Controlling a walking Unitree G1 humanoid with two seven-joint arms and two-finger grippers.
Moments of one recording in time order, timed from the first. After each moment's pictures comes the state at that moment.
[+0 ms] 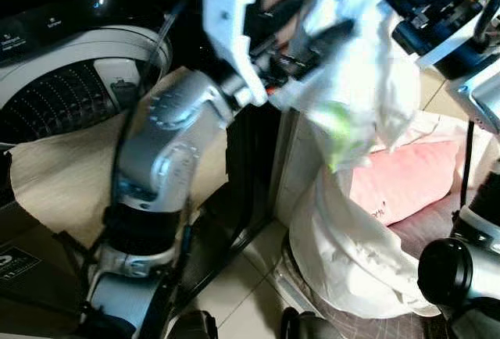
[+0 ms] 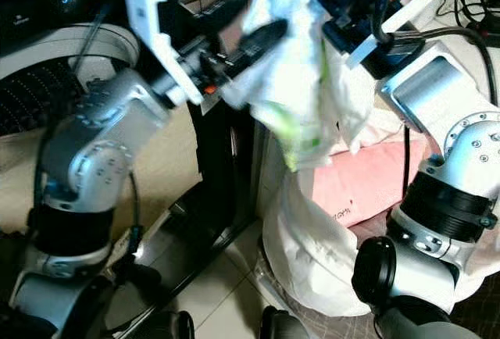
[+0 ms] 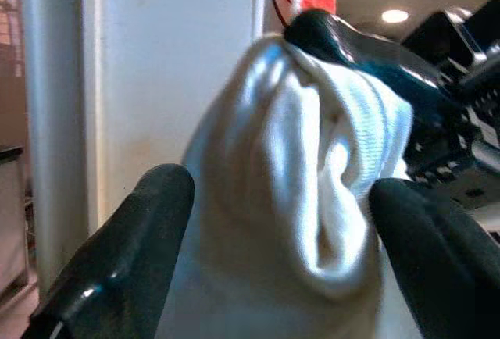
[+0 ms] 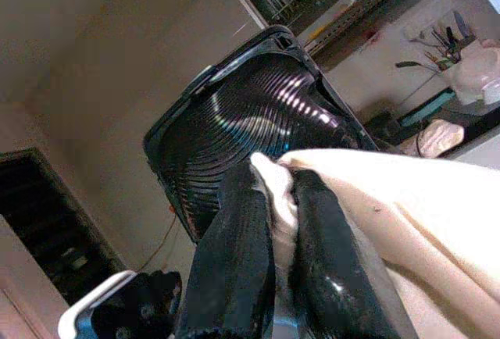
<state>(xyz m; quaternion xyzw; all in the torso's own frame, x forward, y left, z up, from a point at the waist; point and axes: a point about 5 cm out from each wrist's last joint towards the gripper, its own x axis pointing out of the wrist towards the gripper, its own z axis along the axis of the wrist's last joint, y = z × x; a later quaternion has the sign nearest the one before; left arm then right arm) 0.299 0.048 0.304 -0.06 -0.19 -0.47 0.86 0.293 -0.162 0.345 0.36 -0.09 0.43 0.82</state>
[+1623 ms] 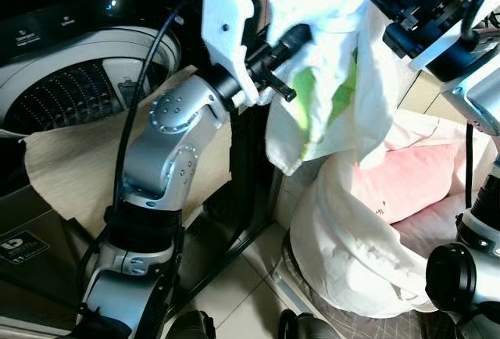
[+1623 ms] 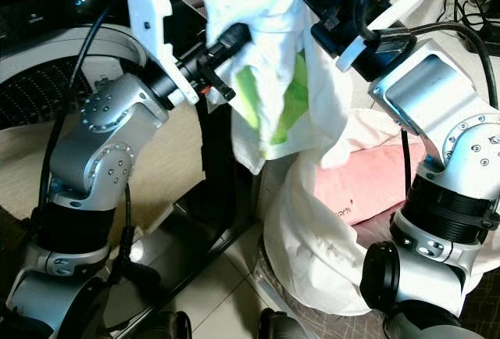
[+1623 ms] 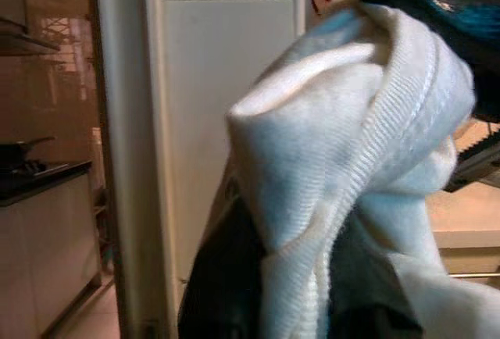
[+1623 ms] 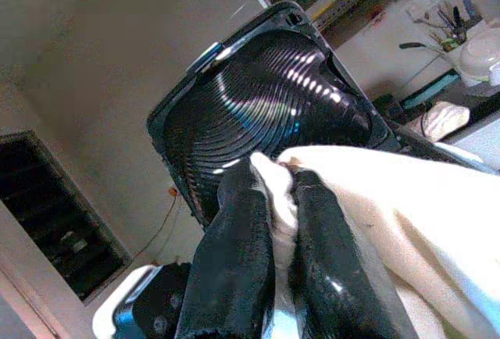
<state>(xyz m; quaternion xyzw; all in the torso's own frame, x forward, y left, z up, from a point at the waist) 0.314 0.062 0.295 -0.03 -0.21 -0.41 0.89 0.288 -0.151 0.346 0.36 -0.06 0.42 0.83</state>
